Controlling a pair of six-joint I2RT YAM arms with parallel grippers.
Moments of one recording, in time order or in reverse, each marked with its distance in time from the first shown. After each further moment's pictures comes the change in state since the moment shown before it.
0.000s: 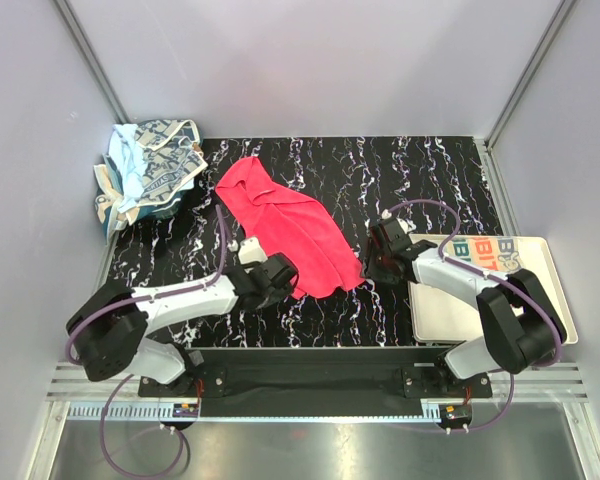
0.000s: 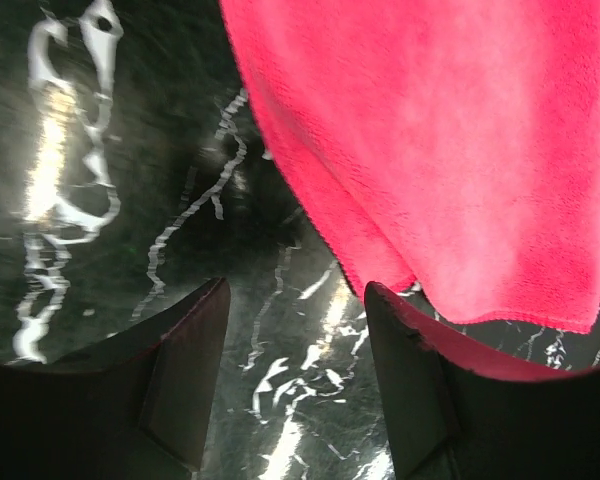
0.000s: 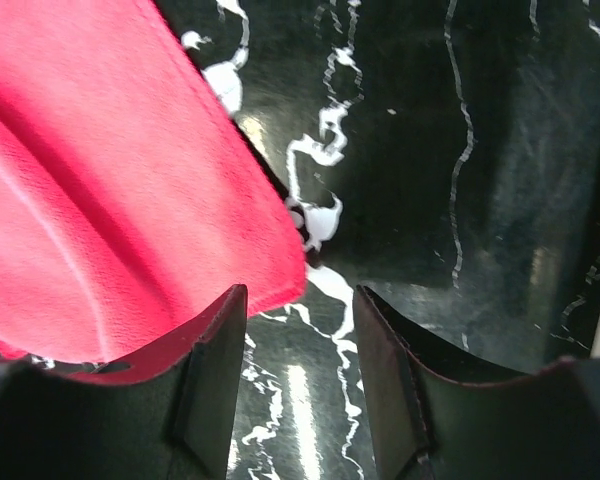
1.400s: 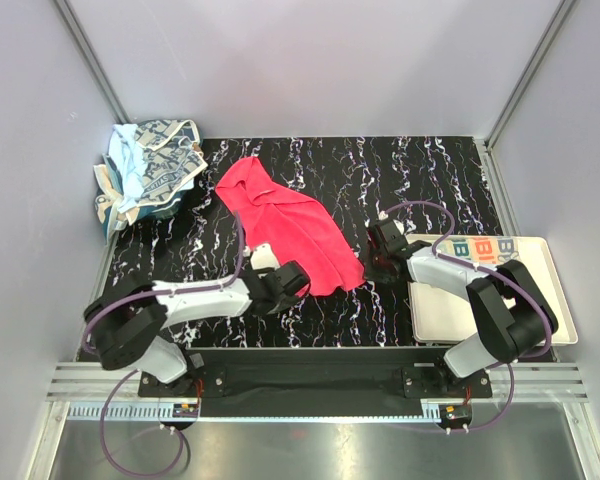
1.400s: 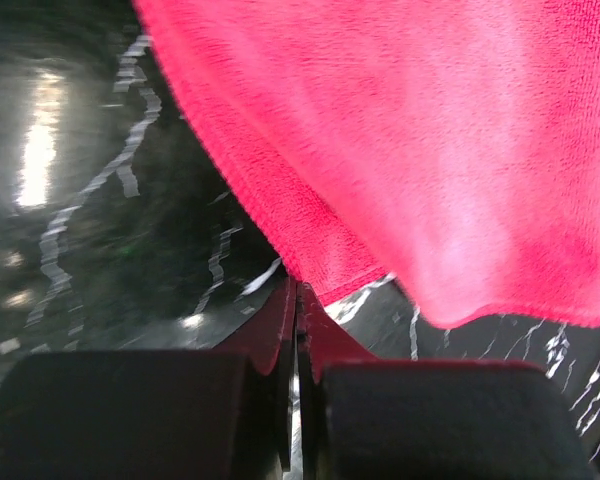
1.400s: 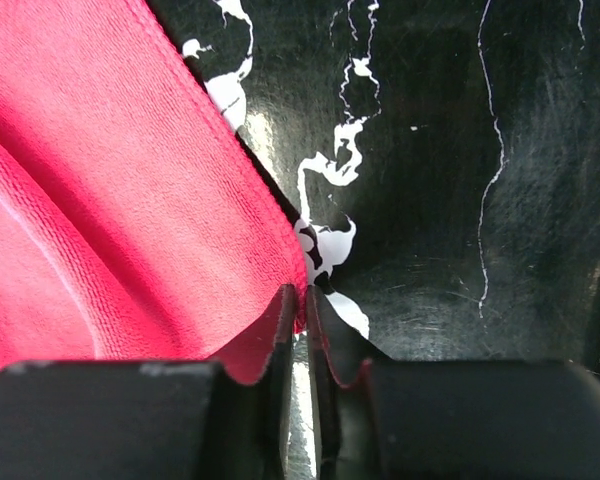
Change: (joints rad) left arm -0.079 0.142 0.035 0.079 0.005 -0.057; right arm 0.002 0.065 -0.004 0.076 -0.021 0.018
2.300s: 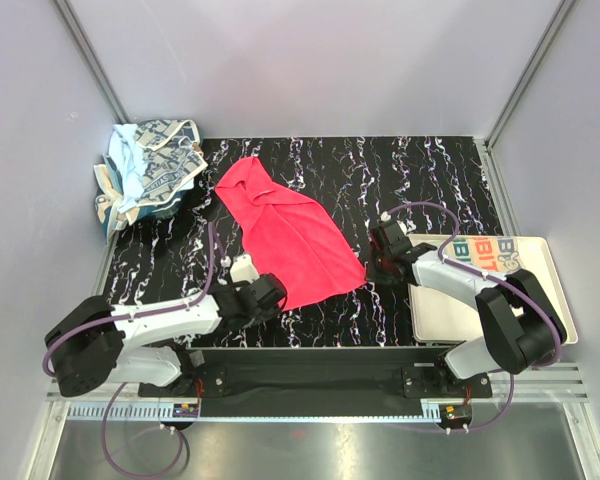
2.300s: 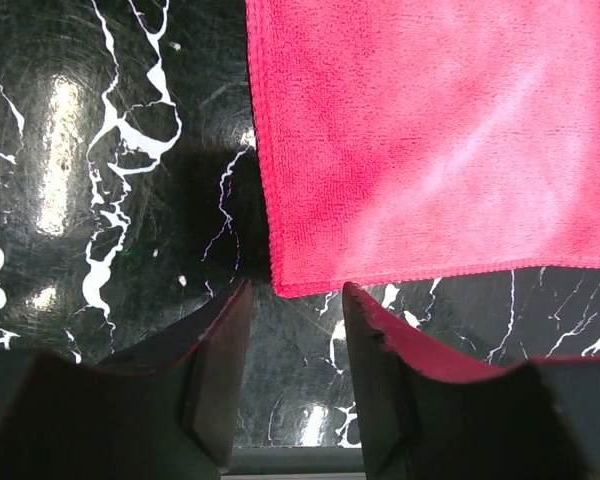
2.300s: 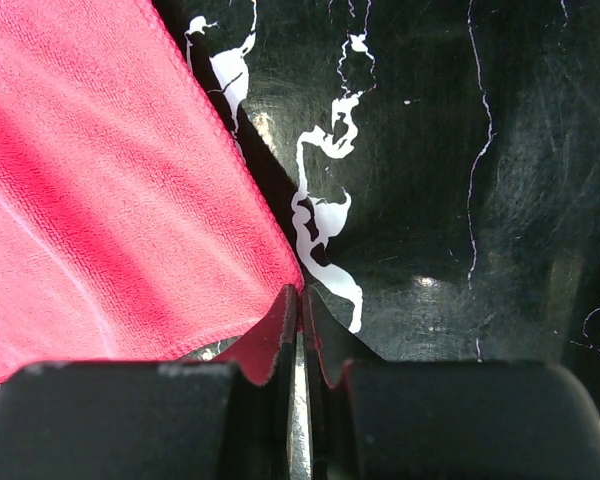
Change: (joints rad) left arm -0.002 -0.291 -0.203 -0.066 0.006 0.055; right arm 0.000 -0.066 -0.024 -0.029 -0.009 -0.014
